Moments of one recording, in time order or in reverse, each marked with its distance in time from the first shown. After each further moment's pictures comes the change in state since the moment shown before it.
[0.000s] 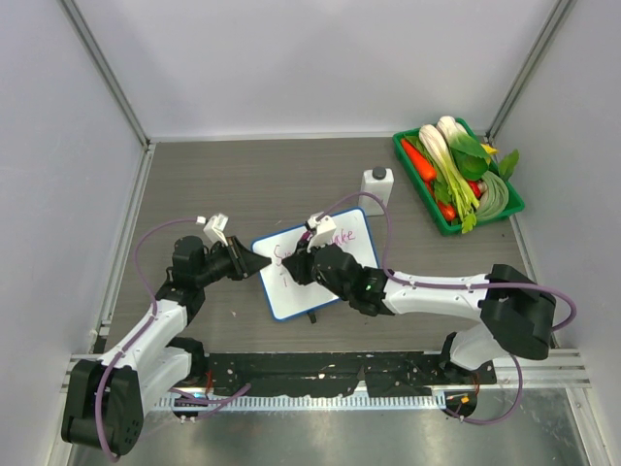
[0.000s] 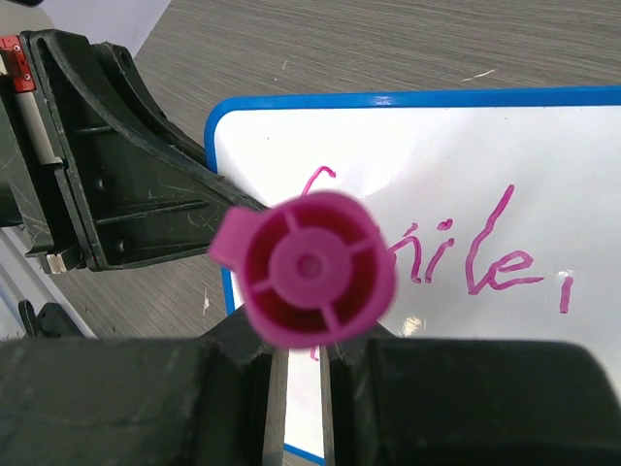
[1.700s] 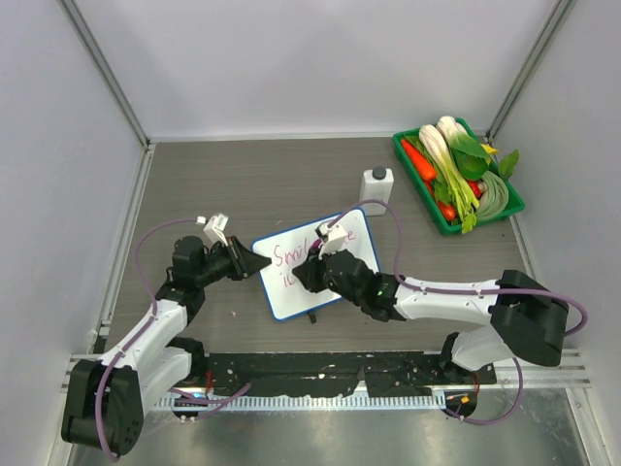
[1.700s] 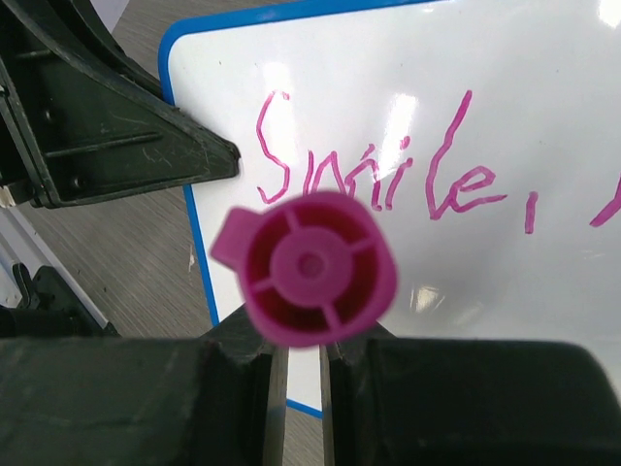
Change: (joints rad) left arm 0.000 0.000 0.000 0.000 0.001 0.001; right arm -0.021 -0.070 -0.109 -0.003 -0.055 0.035
